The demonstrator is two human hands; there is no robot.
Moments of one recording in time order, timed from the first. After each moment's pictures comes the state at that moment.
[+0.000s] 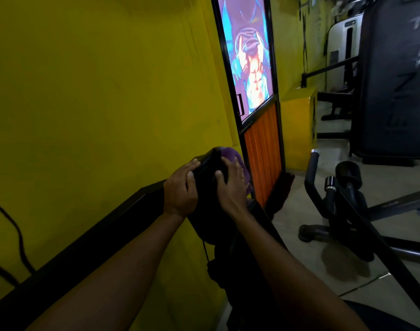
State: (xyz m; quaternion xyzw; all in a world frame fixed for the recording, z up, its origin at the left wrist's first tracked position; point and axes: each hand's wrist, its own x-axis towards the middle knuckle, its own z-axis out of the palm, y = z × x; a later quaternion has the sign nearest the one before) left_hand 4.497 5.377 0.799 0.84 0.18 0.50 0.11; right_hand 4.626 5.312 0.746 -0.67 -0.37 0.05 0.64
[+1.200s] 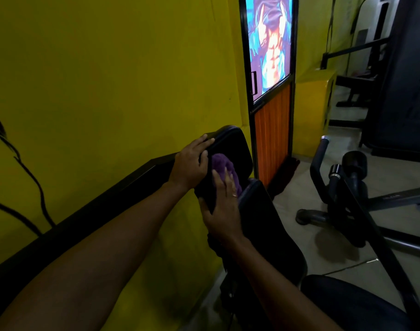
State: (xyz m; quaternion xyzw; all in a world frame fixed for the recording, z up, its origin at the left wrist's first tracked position) left_hand 4.487 5.372 0.813 0.91 0.23 0.34 0.06; right_hand 4.535 5.249 0.697 -0.65 -0.49 -0.01 0.58
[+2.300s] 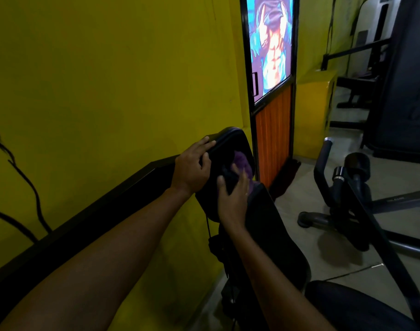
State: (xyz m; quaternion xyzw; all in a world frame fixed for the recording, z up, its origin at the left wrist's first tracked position) left_hand 4.491 5.373 0.806 0.89 0.21 0.40 0.07; right_hand 4.555 5.280 0.709 -0.64 -0.29 0.10 0.71
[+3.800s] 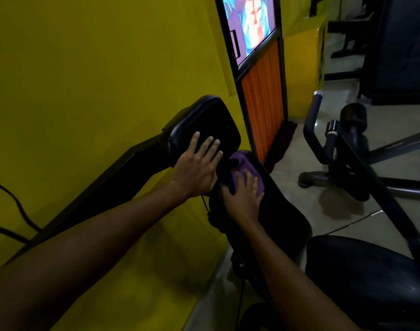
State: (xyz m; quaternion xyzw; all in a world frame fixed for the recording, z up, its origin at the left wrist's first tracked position) left_hand 4.501 5.321 0.777 0.89 0.12 -0.03 -0.43; right_hand 4.578 5.234 0.633 -0.80 -0.29 0.16 0.49
